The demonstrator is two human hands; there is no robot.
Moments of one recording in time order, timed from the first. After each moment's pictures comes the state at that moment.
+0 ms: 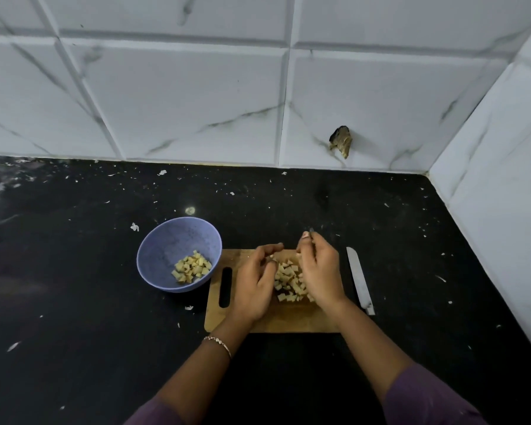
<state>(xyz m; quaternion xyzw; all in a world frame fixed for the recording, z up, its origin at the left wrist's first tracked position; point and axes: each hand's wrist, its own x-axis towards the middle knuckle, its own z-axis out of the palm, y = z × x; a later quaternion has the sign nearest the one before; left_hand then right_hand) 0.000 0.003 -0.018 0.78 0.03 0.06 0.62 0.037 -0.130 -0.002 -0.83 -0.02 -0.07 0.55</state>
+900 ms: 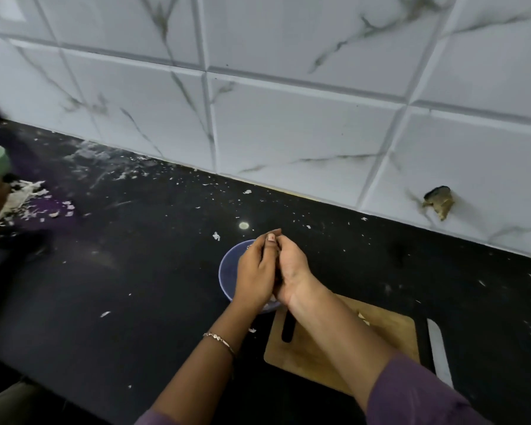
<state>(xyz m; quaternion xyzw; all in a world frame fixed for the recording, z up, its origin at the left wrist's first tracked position) 0.016 0.109 0.035 0.71 0.19 0.20 0.65 0.053 0.058 0.063 -0.52 0.15 0.36 0.76</state>
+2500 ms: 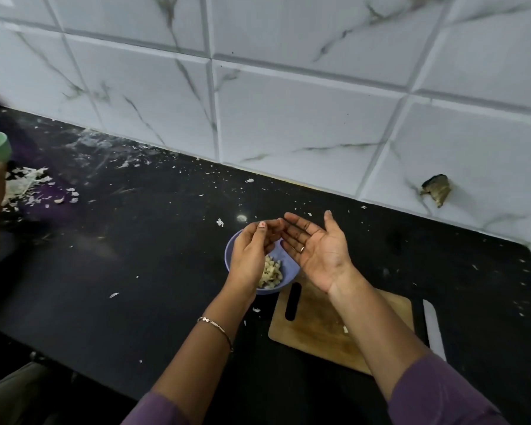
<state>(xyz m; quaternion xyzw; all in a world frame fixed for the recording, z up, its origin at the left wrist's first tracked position) -0.005 0.117 0.046 0.58 0.20 0.17 0.77 0.065 0.003 0.056 -0.51 0.04 0.30 0.80</state>
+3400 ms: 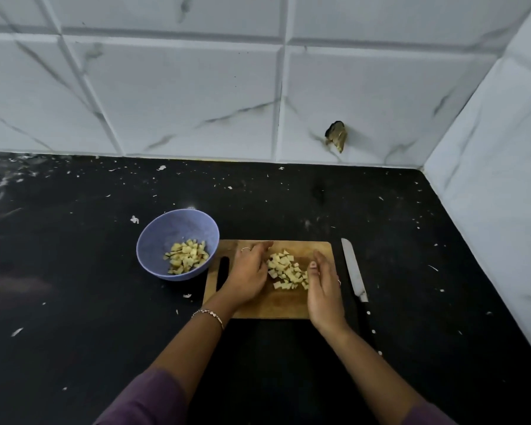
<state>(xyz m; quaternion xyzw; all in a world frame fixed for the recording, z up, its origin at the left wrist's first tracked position) 0.014 0.017 -0.025 0.92 0.01 -0.10 0.39 -0.017 -0.148 -0.037 -0.84 0.08 0.02 0.53</state>
